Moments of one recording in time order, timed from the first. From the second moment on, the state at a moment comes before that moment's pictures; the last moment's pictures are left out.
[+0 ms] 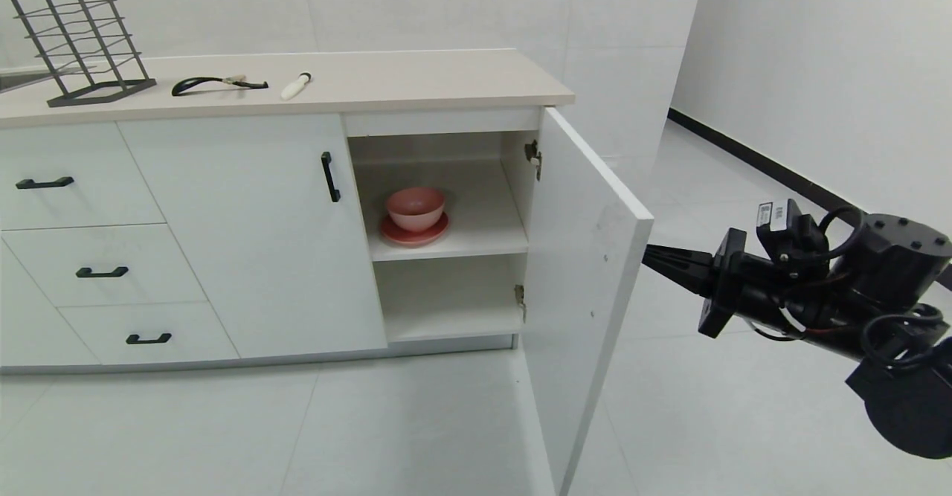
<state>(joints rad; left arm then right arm) 0.00 0.00 0.00 0.00 -0.02 0.01 0.20 1.92 -0.45 -1.48 0.81 -0.24</state>
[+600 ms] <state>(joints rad) 0.00 0.00 0.00 0.00 -0.02 0.00 0.42 2.00 -0.59 -1.47 0.69 -0.23</state>
